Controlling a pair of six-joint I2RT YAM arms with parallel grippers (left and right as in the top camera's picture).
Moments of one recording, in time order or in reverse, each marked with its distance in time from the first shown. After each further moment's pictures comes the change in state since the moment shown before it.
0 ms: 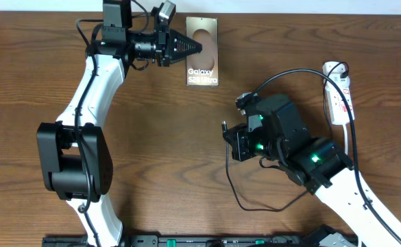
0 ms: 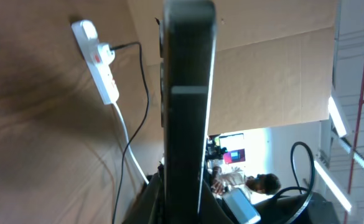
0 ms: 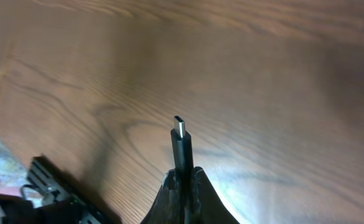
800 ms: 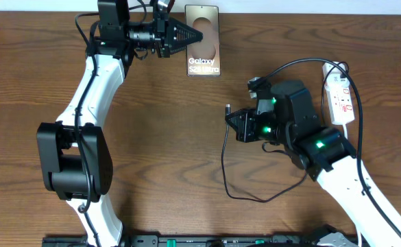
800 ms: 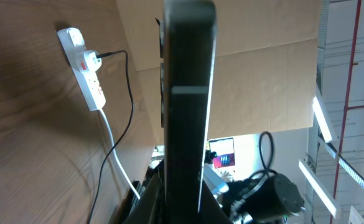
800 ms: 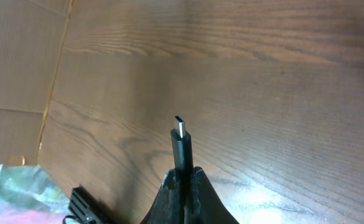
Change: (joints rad) left arm 0.000 0.000 -0.002 0.286 0.008 -0.317; right arm -0.137 0.059 0.000 0.121 -0.137 0.096
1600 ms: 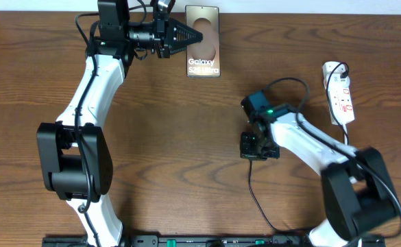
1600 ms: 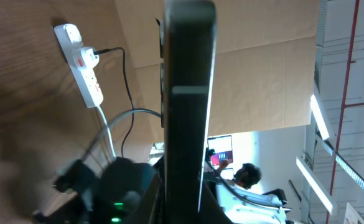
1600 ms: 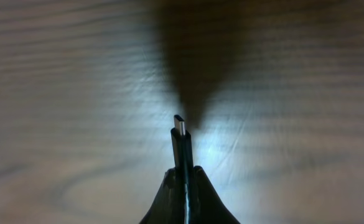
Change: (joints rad) left arm 0.000 0.000 0.000 -0.001 0.014 -0.003; right arm -0.017 0.520 0.000 -0.307 0.302 0.010
